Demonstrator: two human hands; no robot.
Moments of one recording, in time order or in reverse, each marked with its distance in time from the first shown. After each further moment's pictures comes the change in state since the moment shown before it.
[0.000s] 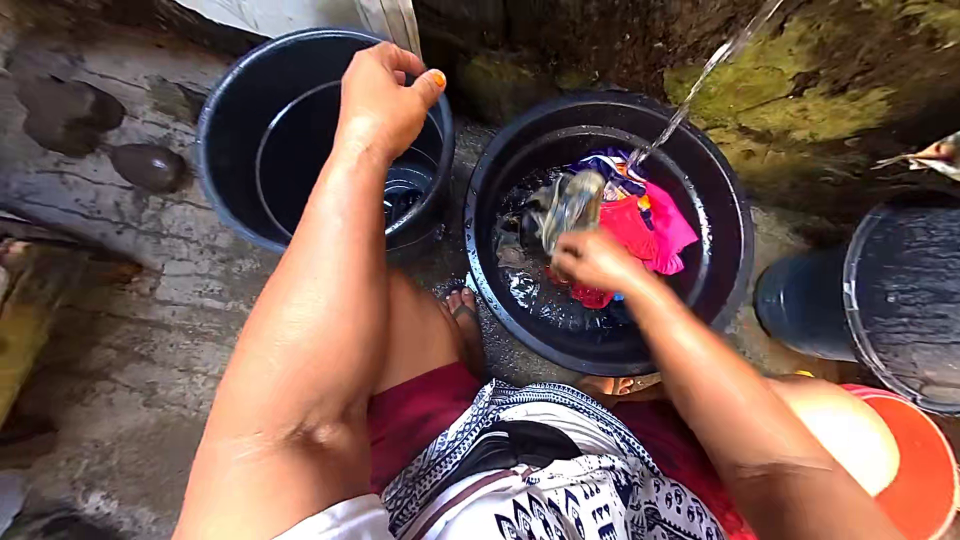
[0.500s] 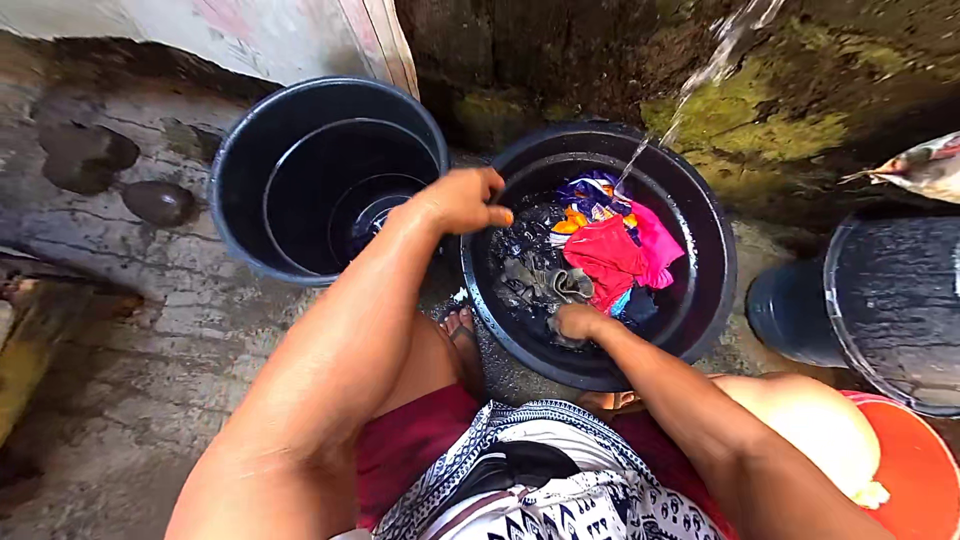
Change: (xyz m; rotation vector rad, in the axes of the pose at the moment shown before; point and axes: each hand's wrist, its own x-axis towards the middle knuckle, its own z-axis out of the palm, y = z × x) left_hand -0.020 0.021 0.058 0.277 -0.616 0.213; right_hand -0.002 0.055 0.073 -0.288 -0.650 0.425
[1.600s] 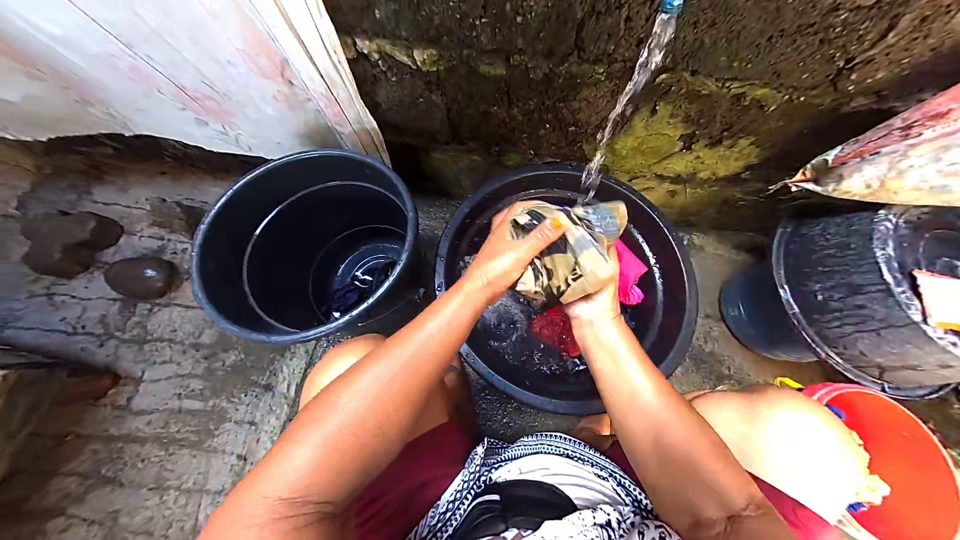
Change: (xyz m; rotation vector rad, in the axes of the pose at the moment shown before) left_hand -0.007 0.092 0.063 -0.884 0.228 0.225; right_hand -0.096 -0.049 -0.068 2.282 0.821 -0.992
